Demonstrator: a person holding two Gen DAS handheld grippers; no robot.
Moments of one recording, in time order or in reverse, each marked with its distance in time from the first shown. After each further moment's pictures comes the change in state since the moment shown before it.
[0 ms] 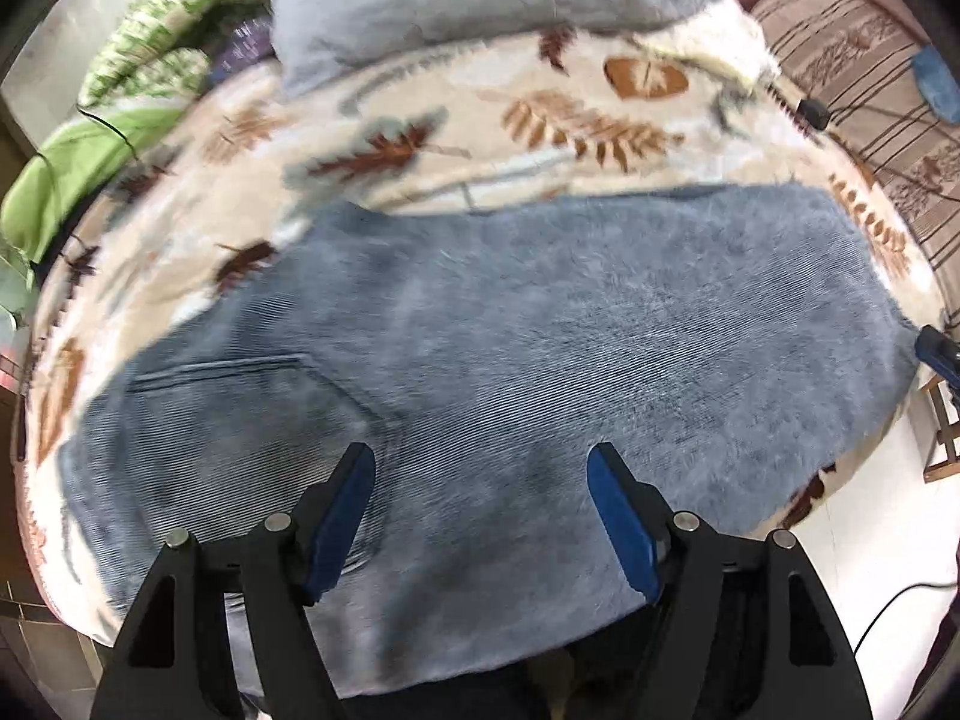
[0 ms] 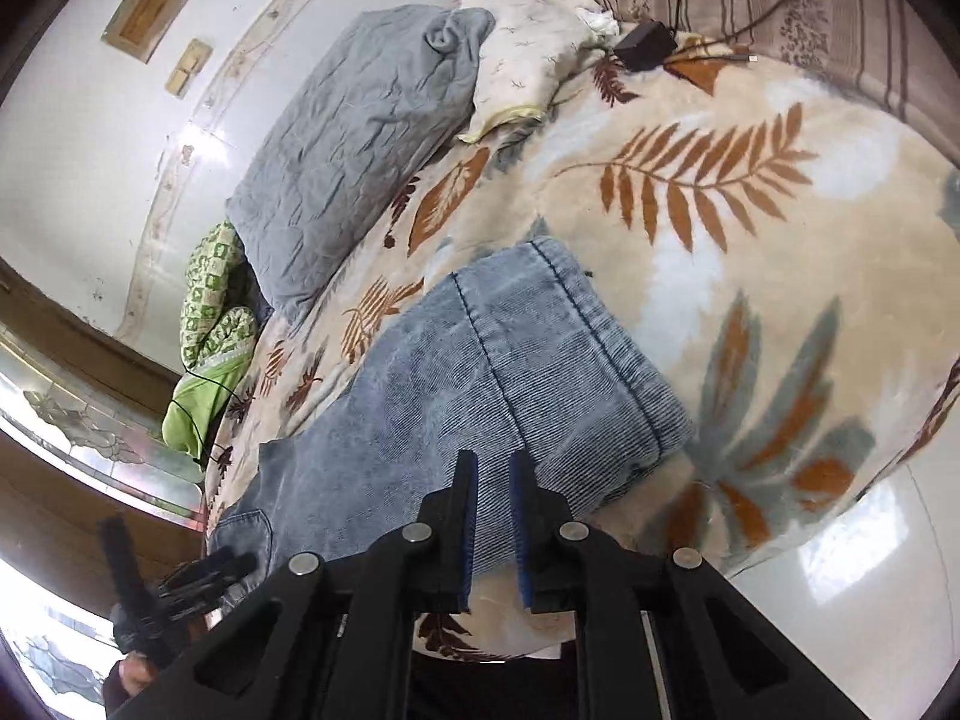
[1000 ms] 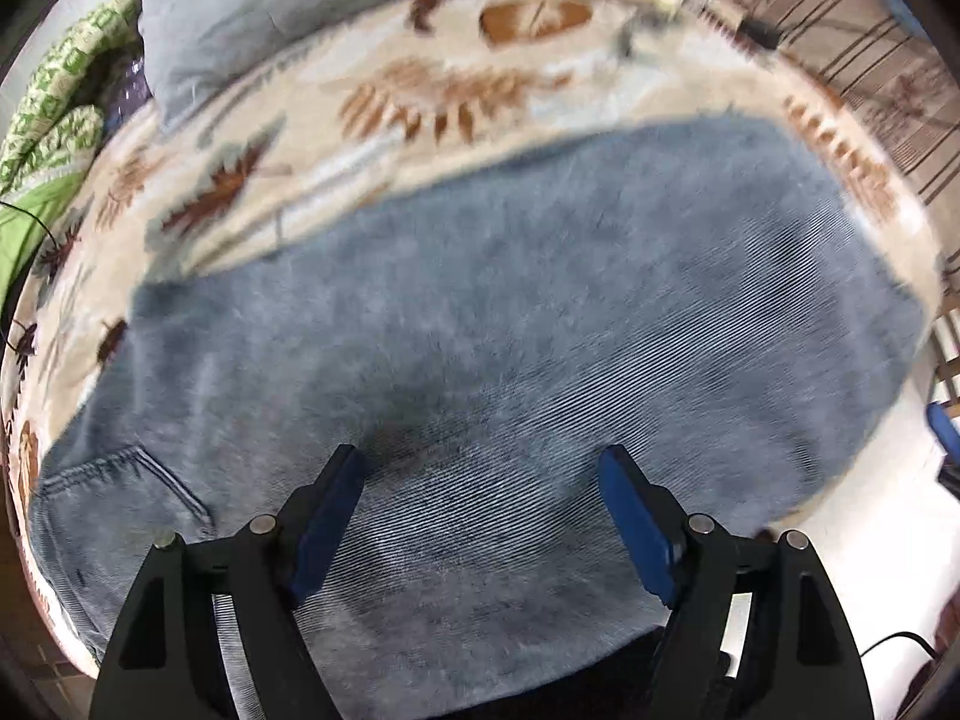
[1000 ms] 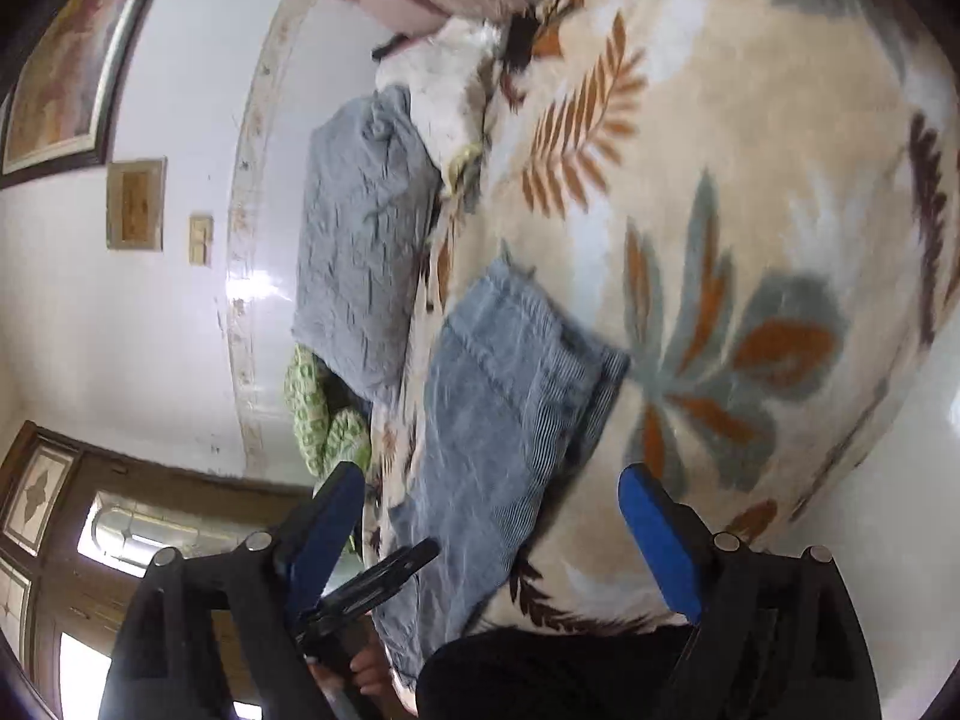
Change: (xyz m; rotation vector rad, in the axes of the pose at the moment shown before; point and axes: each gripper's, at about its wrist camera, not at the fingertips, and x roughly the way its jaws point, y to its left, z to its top) left arm 0.041 -0.094 0.025 0.137 0.081 -0.022; right arm -0.032 -0.076 -0.046 0.391 -0.051 0.333
